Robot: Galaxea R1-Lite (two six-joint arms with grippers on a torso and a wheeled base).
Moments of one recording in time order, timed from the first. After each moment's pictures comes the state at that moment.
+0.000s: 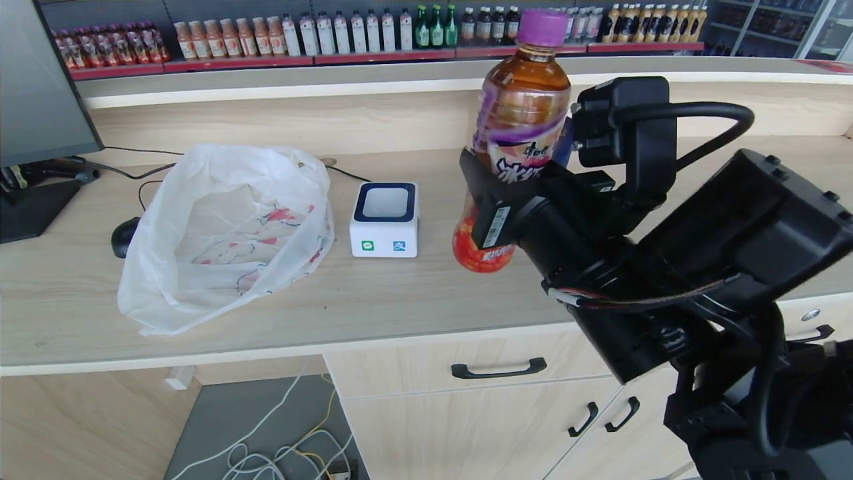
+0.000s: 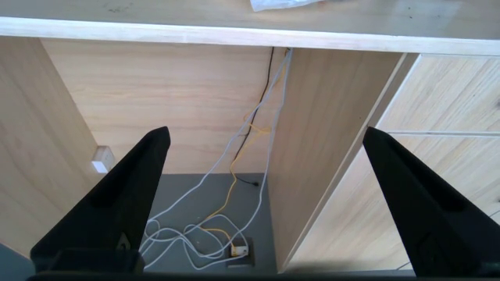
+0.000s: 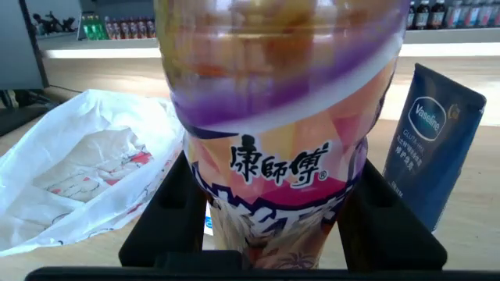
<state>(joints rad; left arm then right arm) 0.00 0.00 0.00 0.00 0.00 -0.01 0.89 1.78 -0.91 -1.32 -0.47 -0.22</state>
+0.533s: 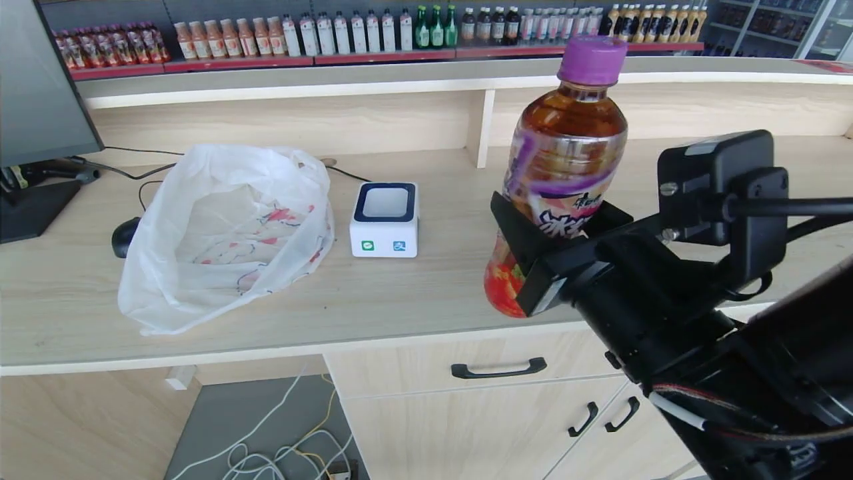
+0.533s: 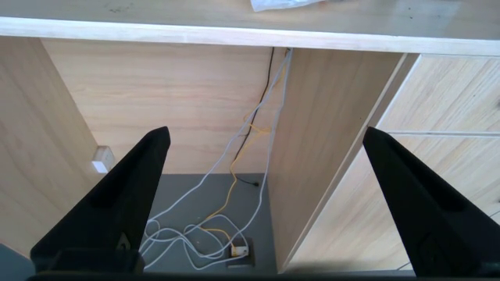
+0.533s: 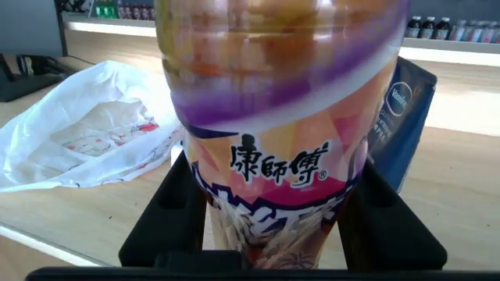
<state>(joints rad) 0.00 0.00 0.00 0.00 0.00 -0.01 0.96 1.66 -0.64 -1.46 -0.47 -0.32</state>
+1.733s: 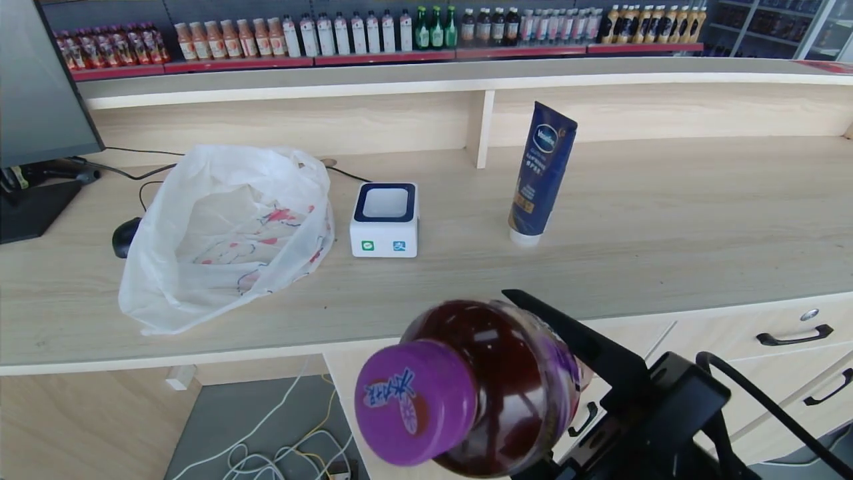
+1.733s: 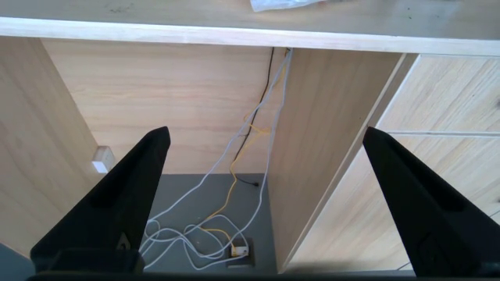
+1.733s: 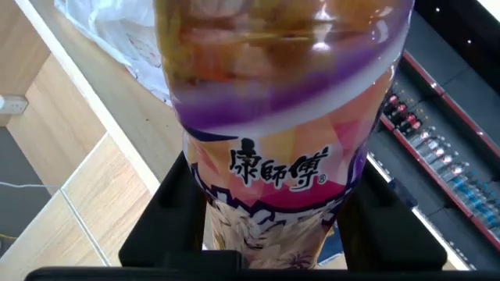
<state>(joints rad) 0.00 0.00 0.00 0.00 0.00 -0.01 1.26 1.62 -0.40 -1.57 -0.47 -1.09</state>
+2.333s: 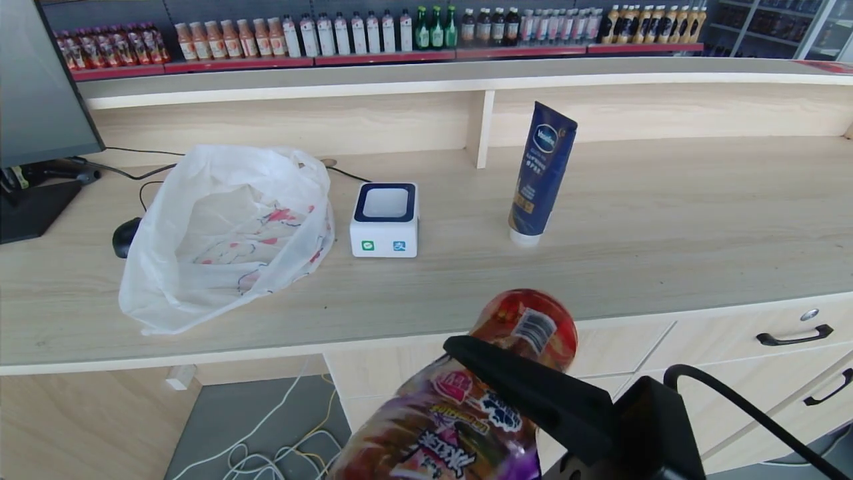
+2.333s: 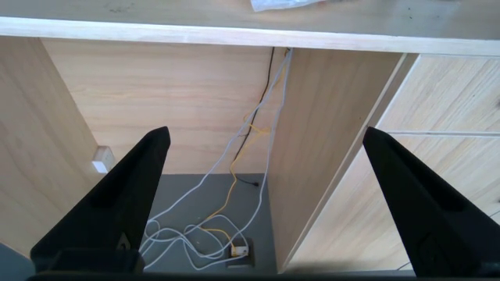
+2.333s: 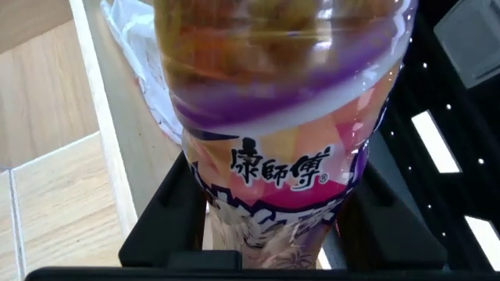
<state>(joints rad) 0.00 0.00 0.00 0.00 0.00 -0.01 1.25 1.64 -0.39 -1.57 -0.22 -1.44</state>
